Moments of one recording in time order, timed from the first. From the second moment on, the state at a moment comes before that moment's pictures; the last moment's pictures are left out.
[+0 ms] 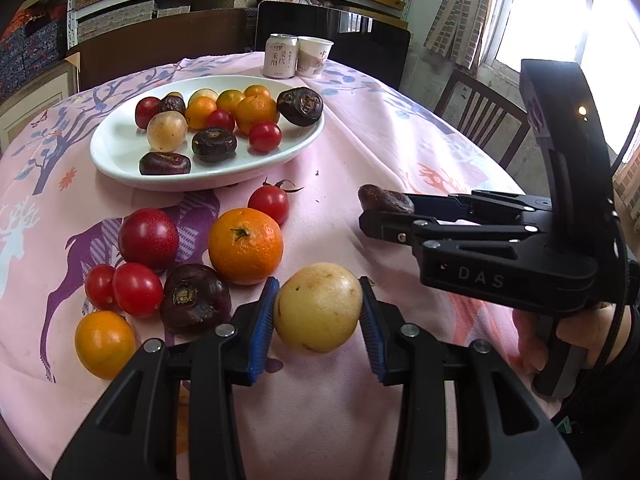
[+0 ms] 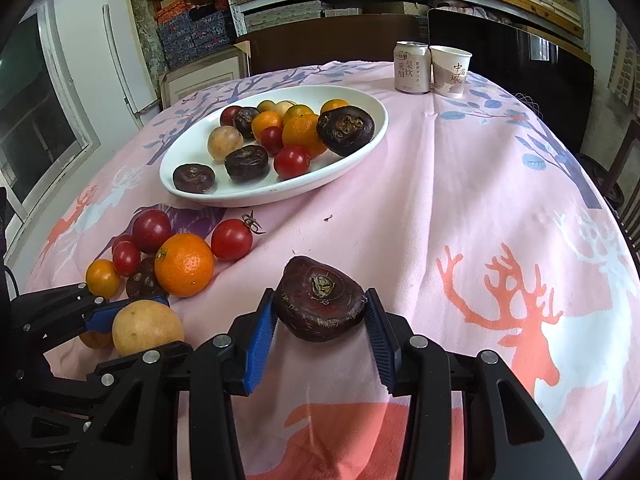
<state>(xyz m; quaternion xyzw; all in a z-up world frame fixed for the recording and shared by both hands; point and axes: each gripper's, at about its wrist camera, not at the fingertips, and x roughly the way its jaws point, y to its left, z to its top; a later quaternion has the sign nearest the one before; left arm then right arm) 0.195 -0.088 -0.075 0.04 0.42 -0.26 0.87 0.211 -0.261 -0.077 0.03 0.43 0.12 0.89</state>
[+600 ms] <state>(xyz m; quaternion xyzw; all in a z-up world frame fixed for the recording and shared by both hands) 0.182 -0.058 -0.055 0.00 0.38 -0.25 0.89 0.186 -0.278 -0.059 0.06 0.41 0.13 0.90</state>
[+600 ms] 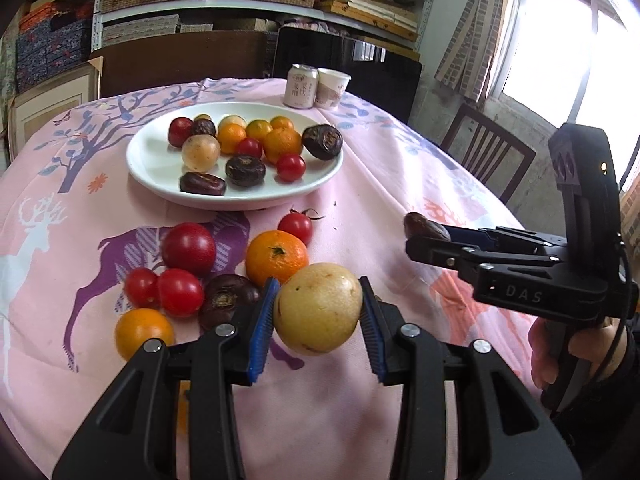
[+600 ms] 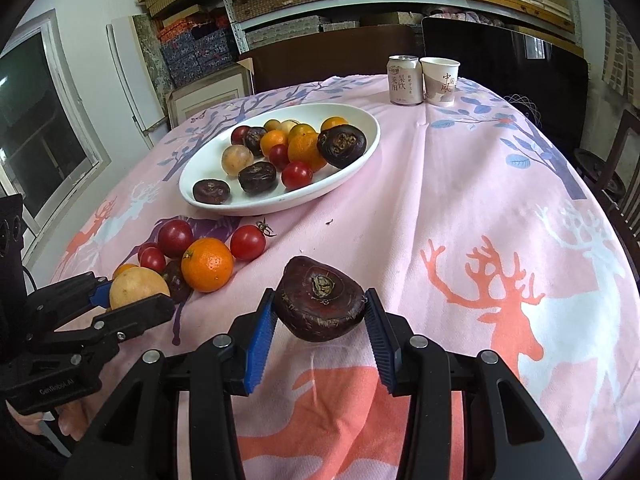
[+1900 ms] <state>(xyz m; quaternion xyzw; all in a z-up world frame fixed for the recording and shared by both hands) 0.344 0.019 -0.022 -0.11 0.38 -0.15 0.91 0.282 -0.224 -0.018 0.03 0.32 0.12 0.94</state>
